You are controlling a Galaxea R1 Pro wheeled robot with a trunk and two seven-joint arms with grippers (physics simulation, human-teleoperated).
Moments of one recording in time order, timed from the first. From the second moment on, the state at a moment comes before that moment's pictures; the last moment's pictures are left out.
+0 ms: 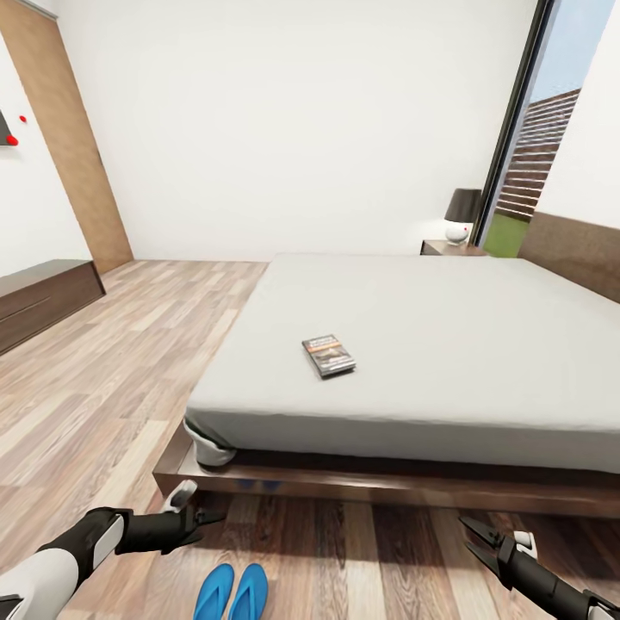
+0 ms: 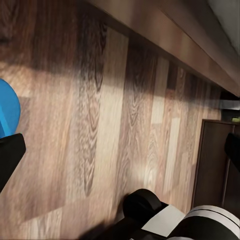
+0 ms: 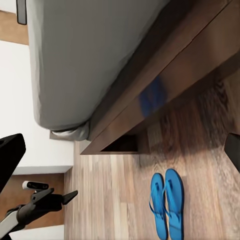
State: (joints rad) left arm -0.71 0.25 0.10 -0.17 0.11 0.61 -0.97; right arm -0.51 -0.42 0.22 -0.08 -0.98 0.38 1.24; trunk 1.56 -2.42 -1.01
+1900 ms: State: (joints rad) left arm -0.72 0.27 0.08 -0.24 0.10 0.55 -0.79; right arm -0.57 -0.40 0.23 -0.12 -0.97 0.20 1.05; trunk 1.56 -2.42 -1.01
